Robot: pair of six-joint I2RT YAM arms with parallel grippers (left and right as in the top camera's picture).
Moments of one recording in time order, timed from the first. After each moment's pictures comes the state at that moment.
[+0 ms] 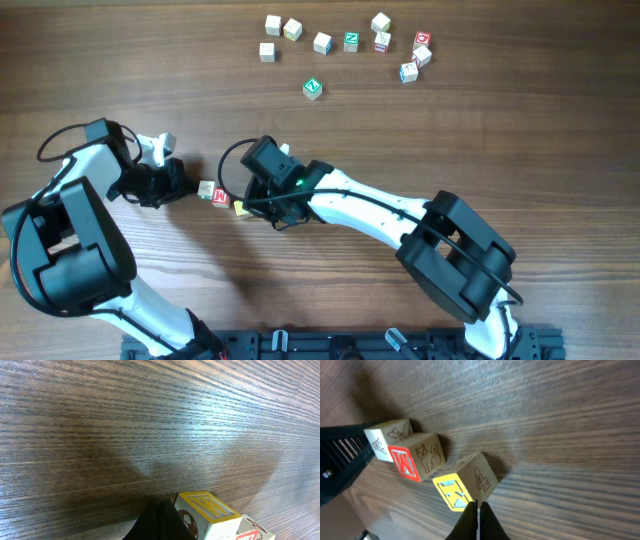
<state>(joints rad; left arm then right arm) 0.40 1.90 1.06 -0.75 0.50 0.19 0.92 2.06 1.38 -0.38 -0.27 1.27</state>
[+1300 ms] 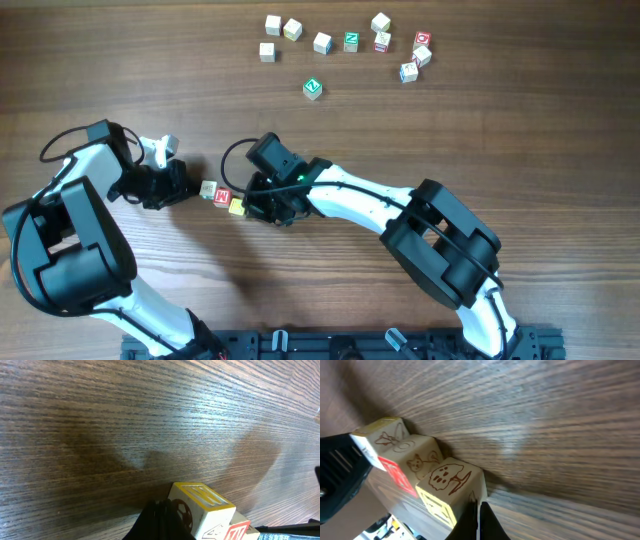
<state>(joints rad) 0.39 1.90 1.06 -0.79 0.53 0.19 0.89 2.14 1.38 -0.28 -0.43 1.32</state>
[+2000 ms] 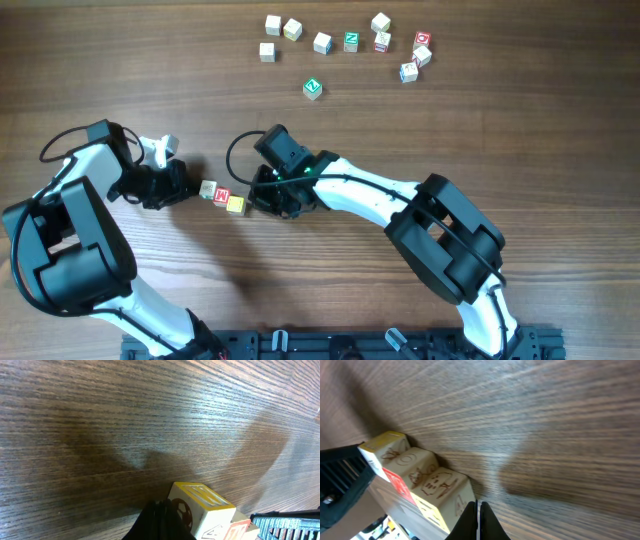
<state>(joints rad) 0.39 1.90 1.06 -0.79 0.53 0.19 0.85 2.13 1.38 -0.30 -0.44 1.25</state>
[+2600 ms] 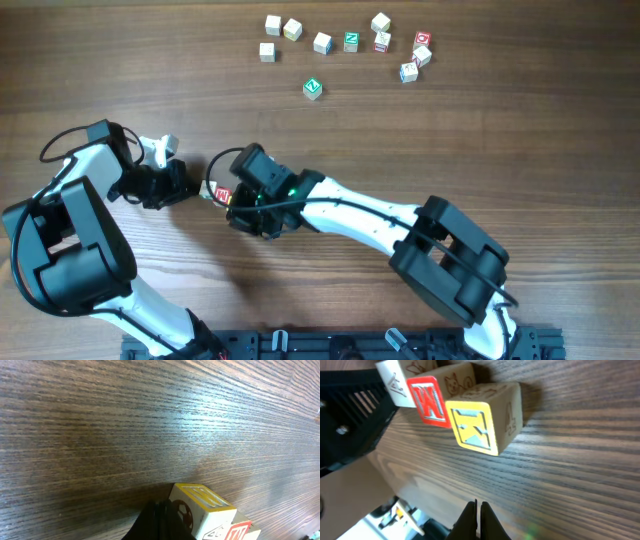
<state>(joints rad) 0.39 1.90 1.05 -0.78 0.53 0.19 0.98 2.07 1.38 -0.30 -0.41 1.40</state>
